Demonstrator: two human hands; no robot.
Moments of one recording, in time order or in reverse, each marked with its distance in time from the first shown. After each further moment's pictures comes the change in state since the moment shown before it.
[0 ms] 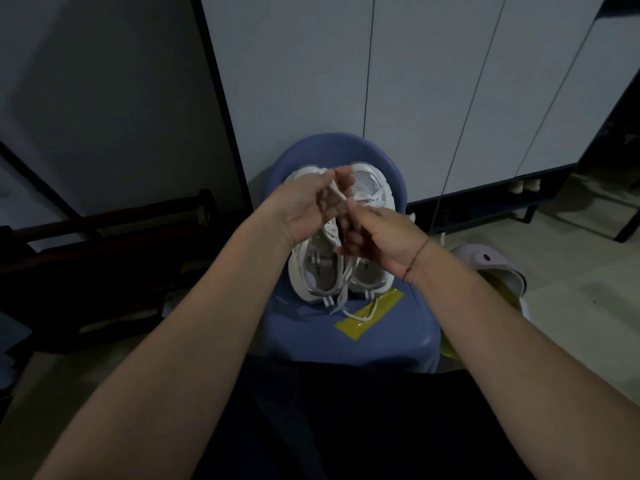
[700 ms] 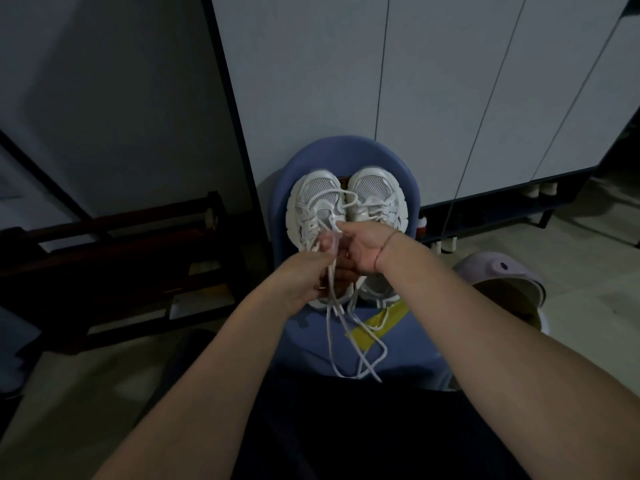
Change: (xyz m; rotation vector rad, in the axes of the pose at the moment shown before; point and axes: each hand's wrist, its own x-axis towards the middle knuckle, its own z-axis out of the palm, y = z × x) left_hand -0.019 -0.064 -0.041 0.387 0.108 -0.209; right_hand 0.065 0.023 0.006 0.288 0.037 0.478
